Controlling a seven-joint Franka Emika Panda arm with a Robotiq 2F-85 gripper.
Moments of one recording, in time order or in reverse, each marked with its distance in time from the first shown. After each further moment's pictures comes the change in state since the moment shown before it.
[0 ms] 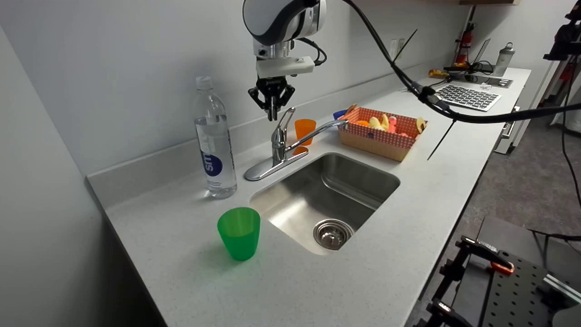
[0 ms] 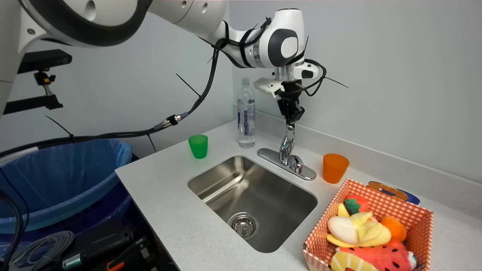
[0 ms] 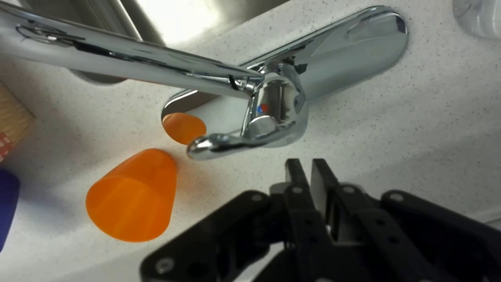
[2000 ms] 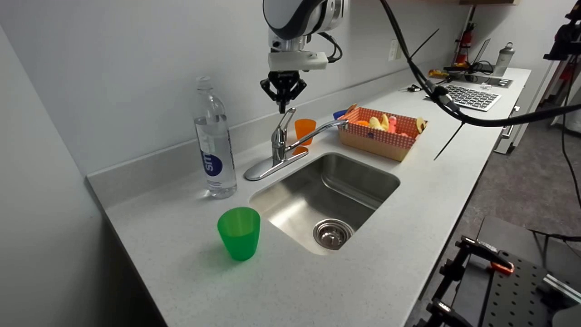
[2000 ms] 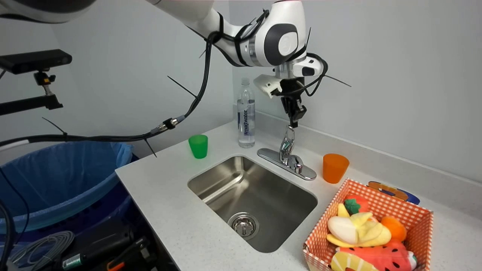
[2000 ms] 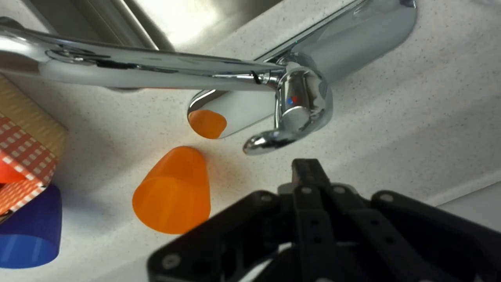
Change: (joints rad) arm -0.015 -0.134 -0.017 -0.191 0.002 0.132 0.075
